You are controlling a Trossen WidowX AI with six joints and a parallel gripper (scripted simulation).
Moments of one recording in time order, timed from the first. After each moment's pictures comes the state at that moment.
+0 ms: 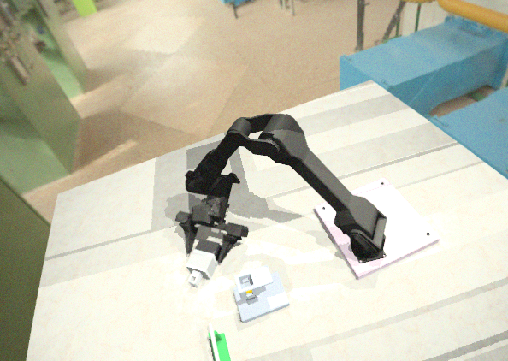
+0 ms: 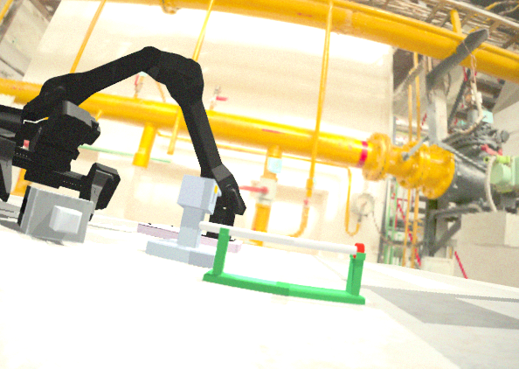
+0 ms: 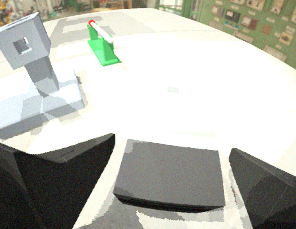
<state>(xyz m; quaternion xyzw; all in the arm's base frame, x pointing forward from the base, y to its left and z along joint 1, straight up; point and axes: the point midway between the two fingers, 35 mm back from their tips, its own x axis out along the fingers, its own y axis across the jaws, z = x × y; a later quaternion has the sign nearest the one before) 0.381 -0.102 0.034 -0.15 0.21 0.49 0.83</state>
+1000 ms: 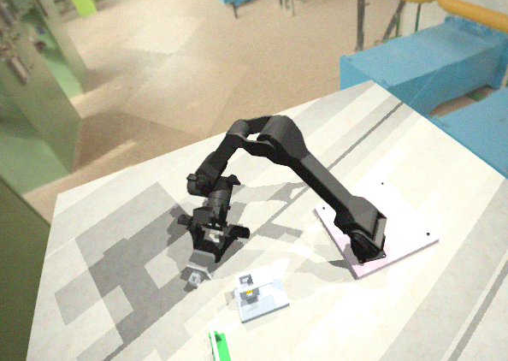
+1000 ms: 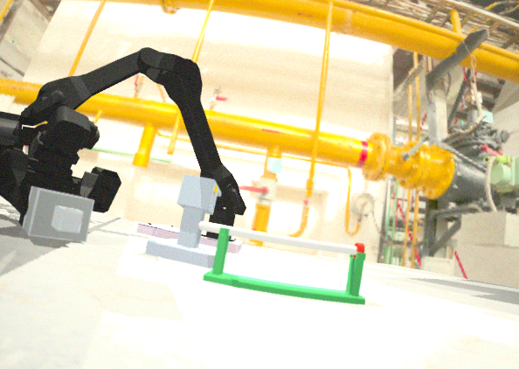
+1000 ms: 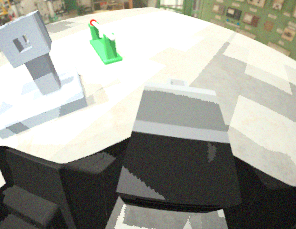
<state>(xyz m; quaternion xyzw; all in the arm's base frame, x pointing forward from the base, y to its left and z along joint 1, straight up) 0.379 -0.100 0.028 -0.14 0.22 0.49 0.83</state>
